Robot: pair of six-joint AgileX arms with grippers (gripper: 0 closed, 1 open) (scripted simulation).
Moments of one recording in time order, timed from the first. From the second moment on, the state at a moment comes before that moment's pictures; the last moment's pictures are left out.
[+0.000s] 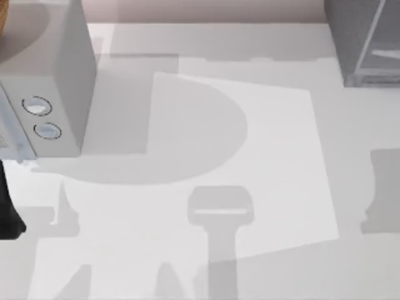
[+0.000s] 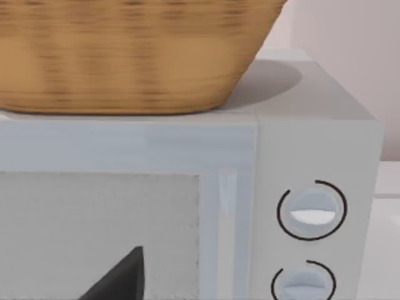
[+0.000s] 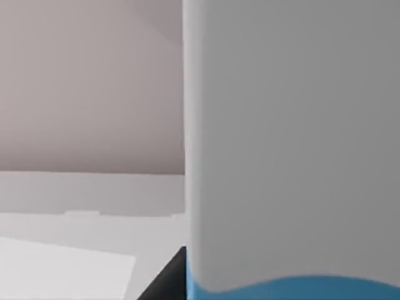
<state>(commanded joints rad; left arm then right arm) 0.00 0.00 0.00 0.00 0.00 0.00 0.07 0.11 0.04 0.09 0.02 0.00</state>
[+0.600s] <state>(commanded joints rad) 0.00 0.00 0.00 0.00 0.00 0.00 0.51 0.98 0.26 0.69 0.13 0.01</state>
